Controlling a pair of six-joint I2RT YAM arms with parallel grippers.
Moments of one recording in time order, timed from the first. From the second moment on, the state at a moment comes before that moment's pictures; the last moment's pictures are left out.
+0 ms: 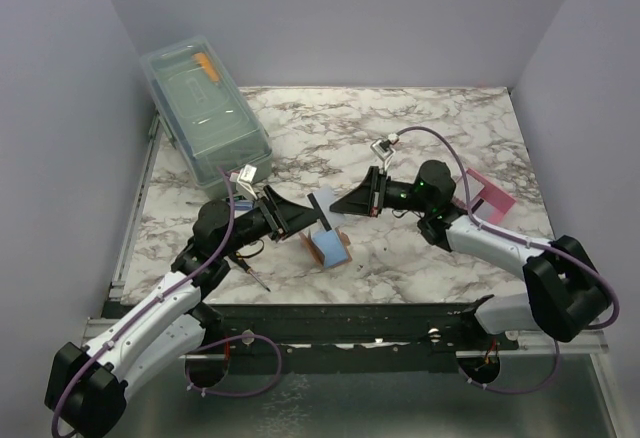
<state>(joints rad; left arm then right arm) -0.55 0.76 0.42 0.31 0.46 -1.20 0.57 1.35 0.66 0.73 -0.85 1.05</state>
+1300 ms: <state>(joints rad) -0.60 1.25 0.69 -0.23 0.35 -1.08 0.71 1.65 0.56 0.41 -0.51 0.78</state>
